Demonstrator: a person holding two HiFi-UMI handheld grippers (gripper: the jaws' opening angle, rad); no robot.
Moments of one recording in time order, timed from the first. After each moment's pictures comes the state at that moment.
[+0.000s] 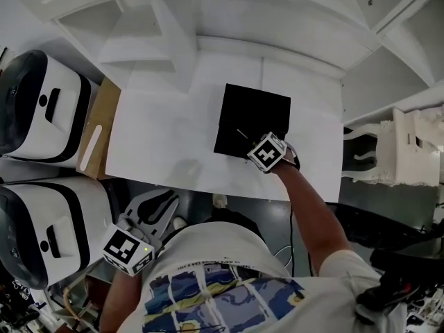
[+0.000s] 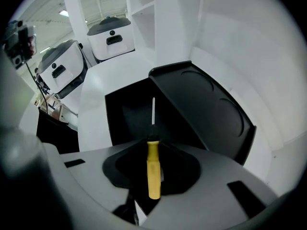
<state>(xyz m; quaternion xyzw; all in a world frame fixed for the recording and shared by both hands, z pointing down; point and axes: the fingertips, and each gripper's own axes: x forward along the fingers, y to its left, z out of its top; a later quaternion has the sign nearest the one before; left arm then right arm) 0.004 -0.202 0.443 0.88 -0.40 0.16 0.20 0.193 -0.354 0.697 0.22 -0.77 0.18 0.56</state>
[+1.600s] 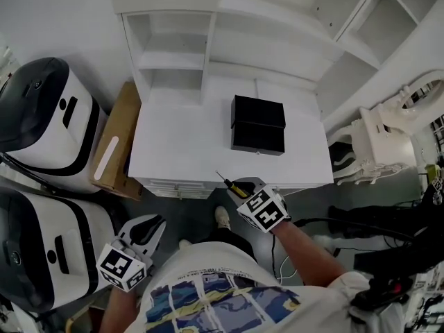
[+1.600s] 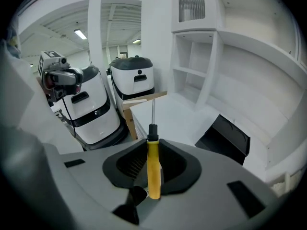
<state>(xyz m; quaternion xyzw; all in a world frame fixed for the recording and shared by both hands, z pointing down) -0.151 -0.043 0.434 0.90 -0.38 0.12 0.17 0.027 -0.138 0.526 0.30 -0.85 0.13 0.41</state>
